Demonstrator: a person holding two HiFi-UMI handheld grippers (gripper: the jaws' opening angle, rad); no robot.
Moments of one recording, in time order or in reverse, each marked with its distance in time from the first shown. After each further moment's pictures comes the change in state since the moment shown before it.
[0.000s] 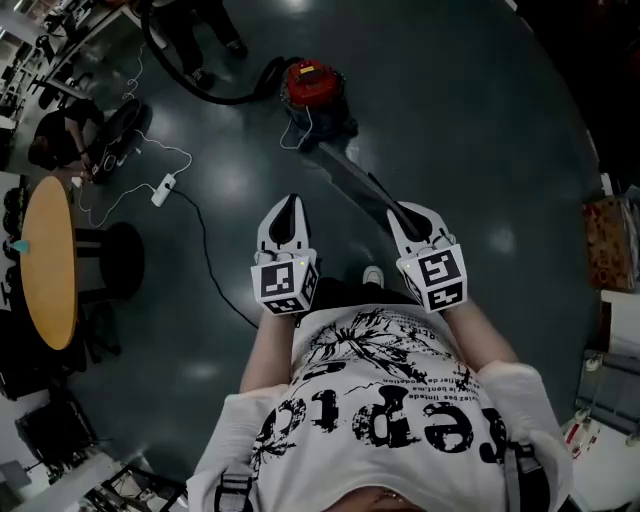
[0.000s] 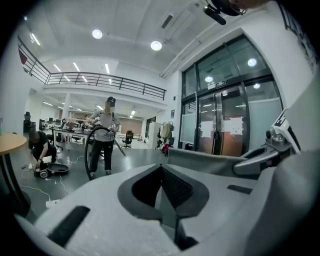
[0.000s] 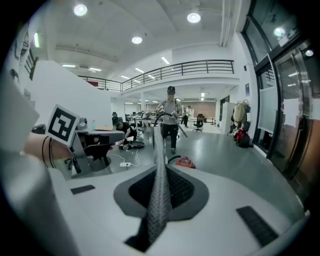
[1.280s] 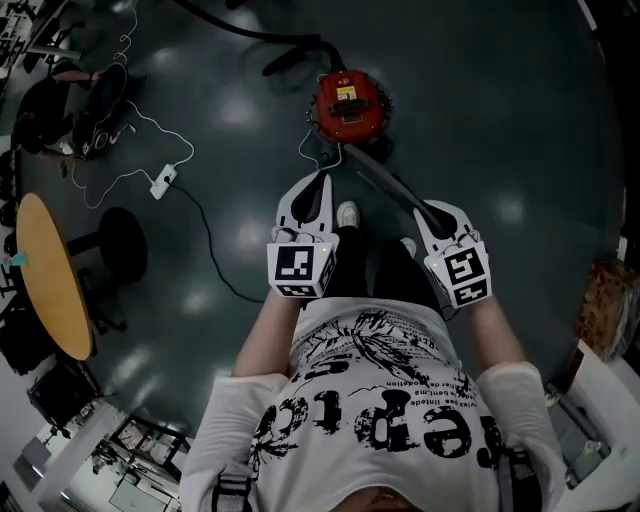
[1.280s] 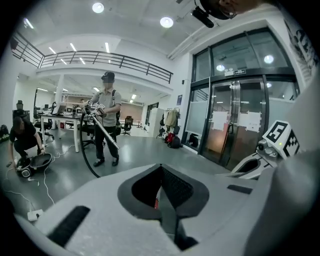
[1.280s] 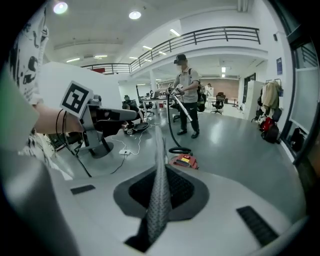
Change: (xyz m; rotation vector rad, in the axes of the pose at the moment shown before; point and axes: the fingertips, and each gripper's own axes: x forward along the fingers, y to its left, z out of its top) left arm 0.425 0.168 0.016 -0.053 0.164 -0.031; right arm 0.389 -0.213 0.071 -0.058 0.245 0.218
